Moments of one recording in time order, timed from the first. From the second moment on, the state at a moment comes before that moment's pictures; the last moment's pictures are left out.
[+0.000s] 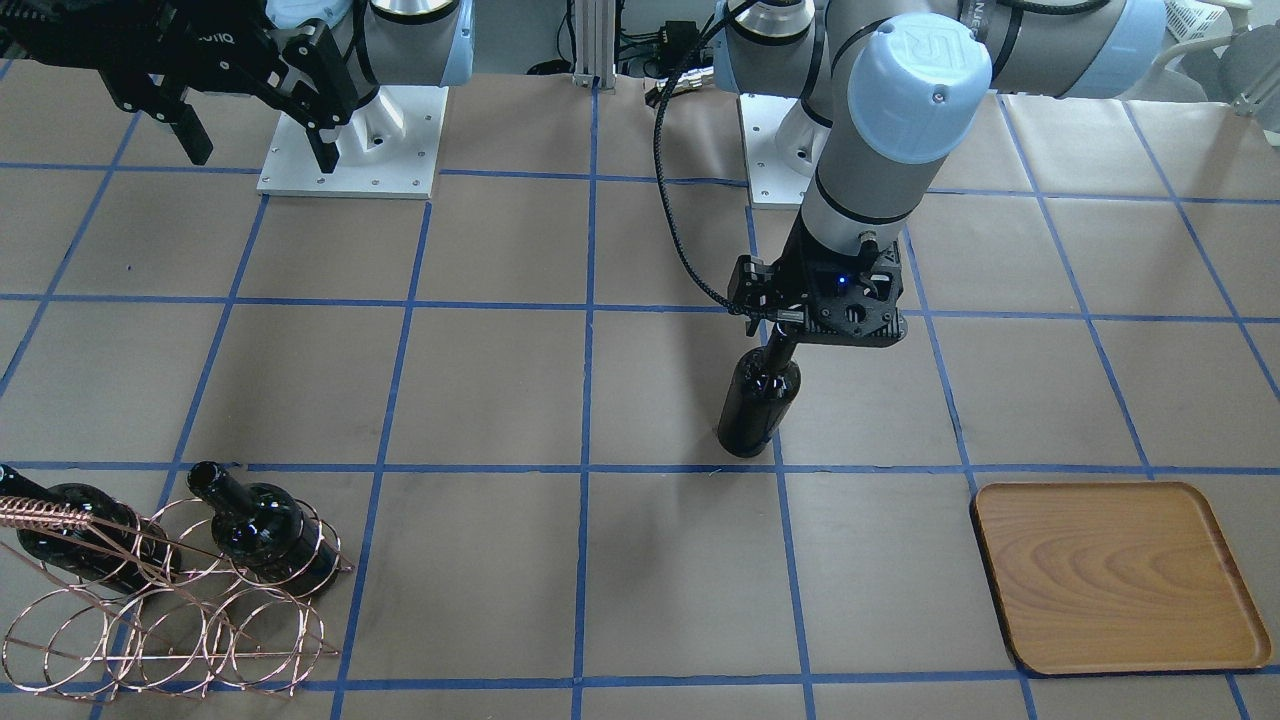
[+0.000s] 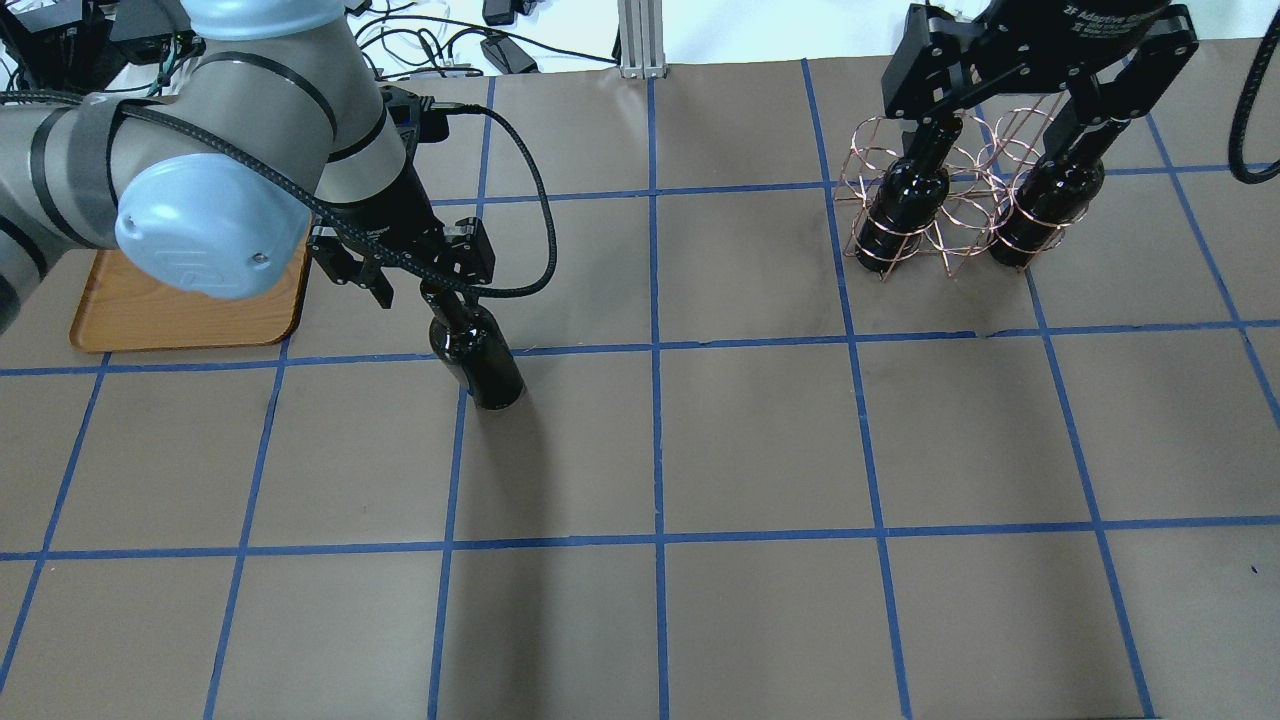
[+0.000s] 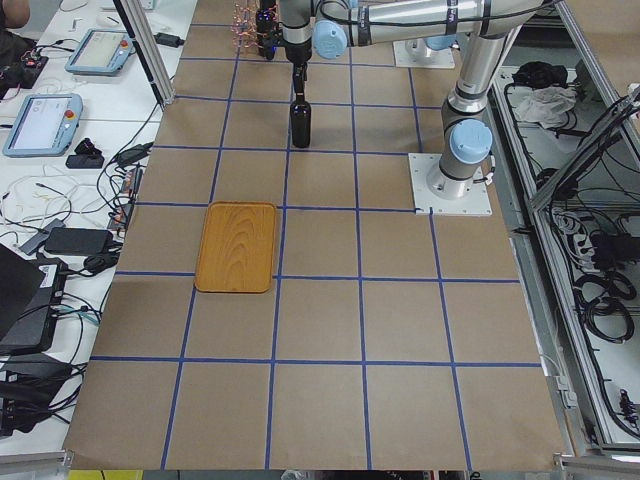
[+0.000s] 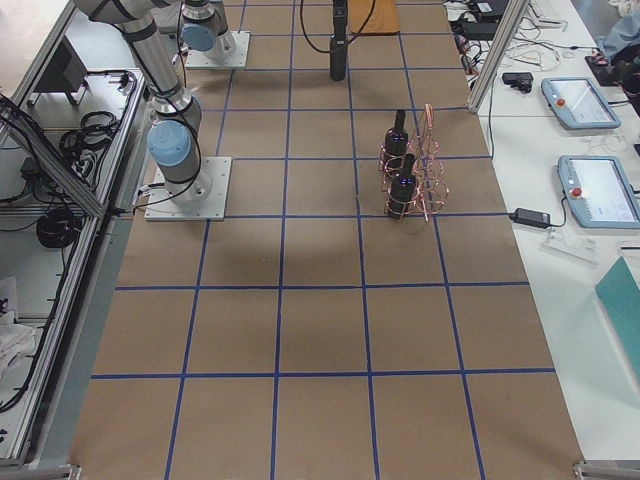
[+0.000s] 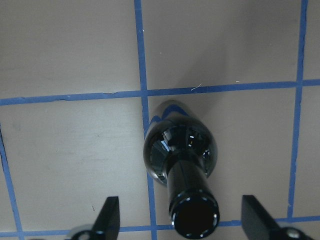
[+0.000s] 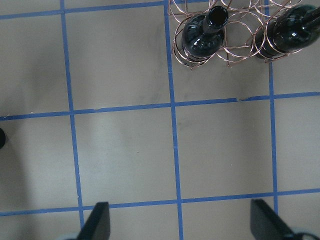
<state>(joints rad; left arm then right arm) -1.65 -1.68 -1.69 -1.40 1.58 -0.04 1.60 -1.61 1.38 -1.43 -1.57 0.09</state>
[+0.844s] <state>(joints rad) -1.65 -1.69 -1.66 -1.40 1.62 -0.03 1.60 -1.61 1.38 -1.43 -1.57 0.09</state>
